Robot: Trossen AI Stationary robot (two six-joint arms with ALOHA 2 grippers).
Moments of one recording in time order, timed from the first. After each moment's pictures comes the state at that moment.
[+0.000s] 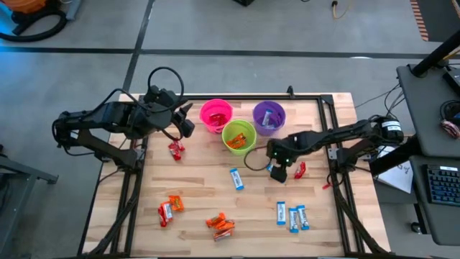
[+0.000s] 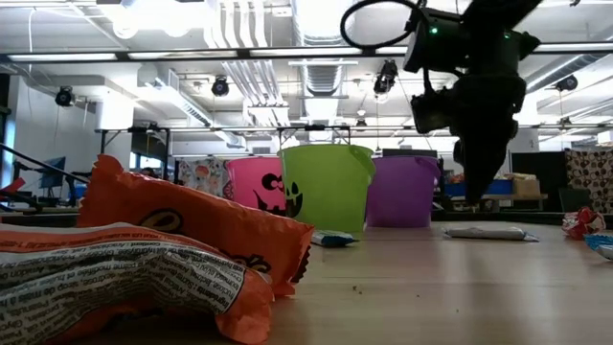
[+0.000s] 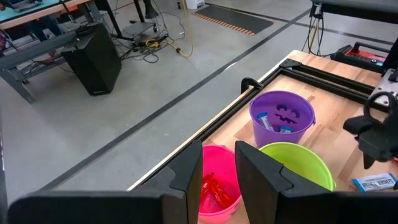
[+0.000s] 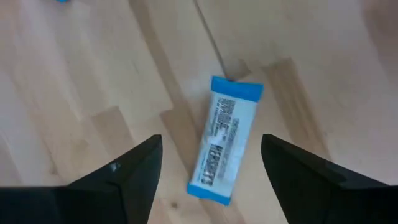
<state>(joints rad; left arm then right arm) -0.09 1.24 1.59 -1.00 -0.85 -0.41 -0.03 1.46 0.80 -0.59 -0.17 0.42</state>
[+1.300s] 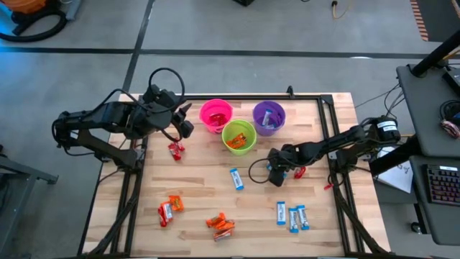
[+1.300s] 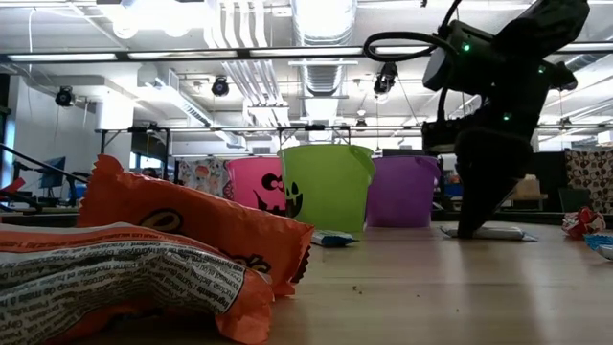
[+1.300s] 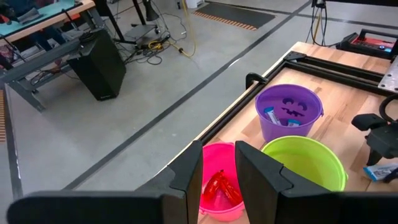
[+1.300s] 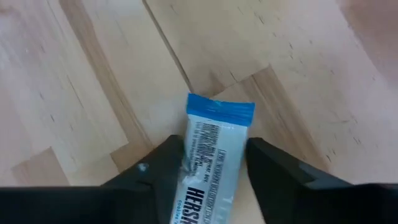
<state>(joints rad) -0.09 1.24 1.59 -1.01 -0.85 -0.35 0.07 1.55 0.63 -0.27 0.06 0.56</state>
